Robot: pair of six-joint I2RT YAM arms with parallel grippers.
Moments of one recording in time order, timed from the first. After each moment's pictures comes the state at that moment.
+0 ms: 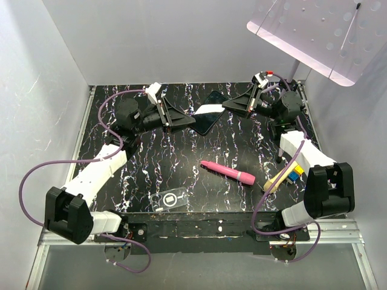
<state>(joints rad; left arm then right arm) -0.40 1.27 1.00 0.31 0.83 -1.23 0.21 1.46 1.00 0.78 -1.05 1.57</state>
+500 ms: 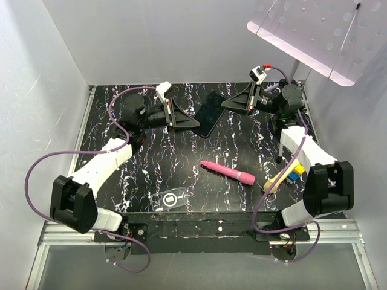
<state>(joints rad) -0.42 1.37 1.05 0.36 0.96 -1.24 0.21 1.49 1.08 0.74 -1.14 1.47</state>
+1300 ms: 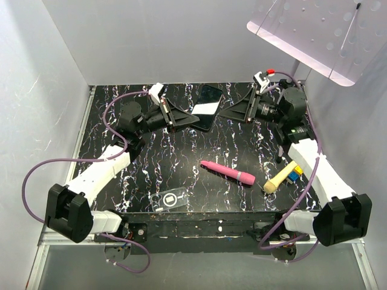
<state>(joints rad) -0.44 1.30 0.98 0.45 0.79 -1.35 0.27 1.26 1.11 0.22 -1.01 1.04</state>
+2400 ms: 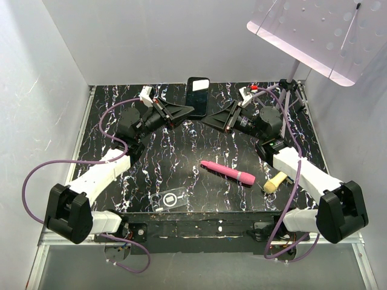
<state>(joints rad) -0.44 1.28 0.89 0.58 0.53 -1.56 0.49 1.27 0.87 0.52 -0.64 1.20</state>
